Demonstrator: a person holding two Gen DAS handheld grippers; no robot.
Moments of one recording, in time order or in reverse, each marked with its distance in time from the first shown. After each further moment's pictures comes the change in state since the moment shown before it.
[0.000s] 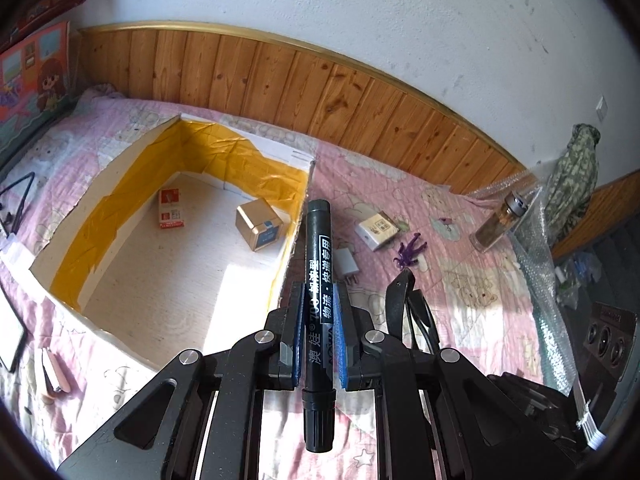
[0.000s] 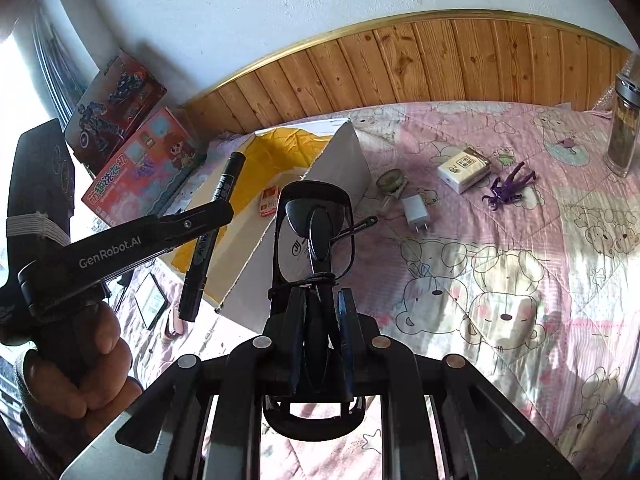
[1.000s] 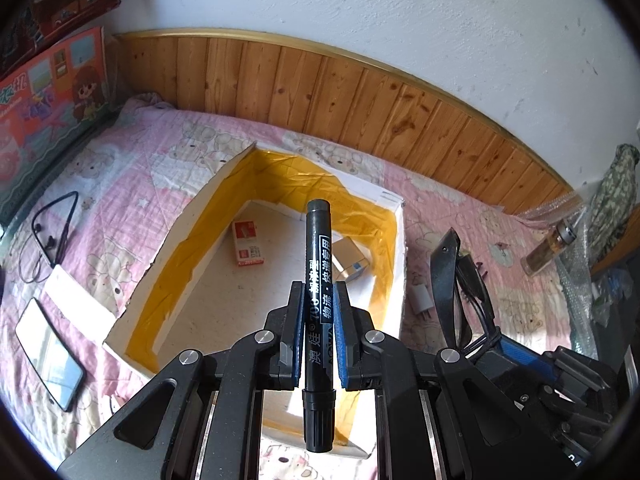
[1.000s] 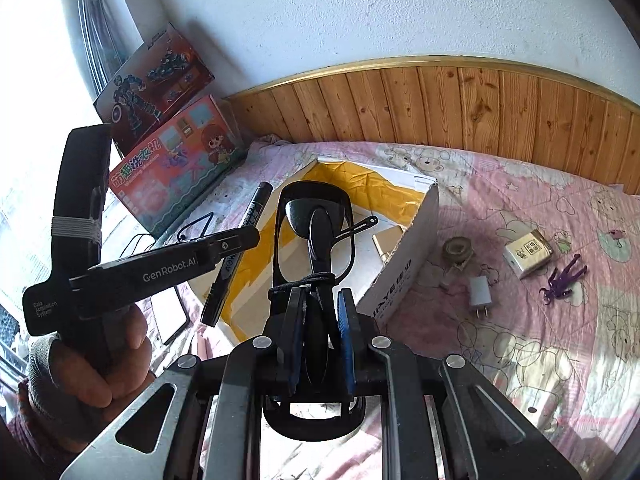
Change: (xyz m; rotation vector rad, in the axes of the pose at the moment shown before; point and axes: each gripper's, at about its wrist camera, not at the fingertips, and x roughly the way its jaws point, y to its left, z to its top) left arm 0.003 0.069 0.051 -0.027 0.007 0.160; right arm 0.035 0.075 0.068 -0.187 0.004 0.064
